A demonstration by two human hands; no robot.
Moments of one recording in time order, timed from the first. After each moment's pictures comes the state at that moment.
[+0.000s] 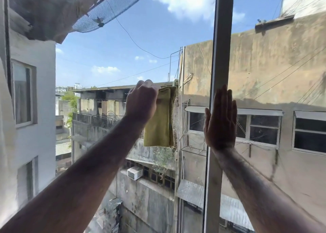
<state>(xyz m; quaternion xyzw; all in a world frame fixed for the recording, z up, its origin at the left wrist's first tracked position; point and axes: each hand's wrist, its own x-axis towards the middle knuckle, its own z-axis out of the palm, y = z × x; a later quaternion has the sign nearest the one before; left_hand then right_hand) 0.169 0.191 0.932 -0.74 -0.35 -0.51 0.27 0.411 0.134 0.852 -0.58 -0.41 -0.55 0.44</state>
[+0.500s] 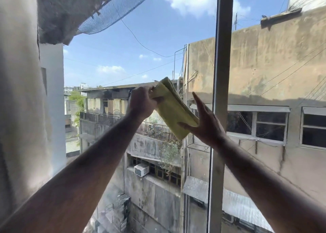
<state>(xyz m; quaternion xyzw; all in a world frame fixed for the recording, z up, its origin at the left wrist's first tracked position) 0.118 0.162 0.938 -0.75 -0.32 -0.57 0.00 0.333 0.077 0.871 -0.55 -0.66 -0.23 0.45</state>
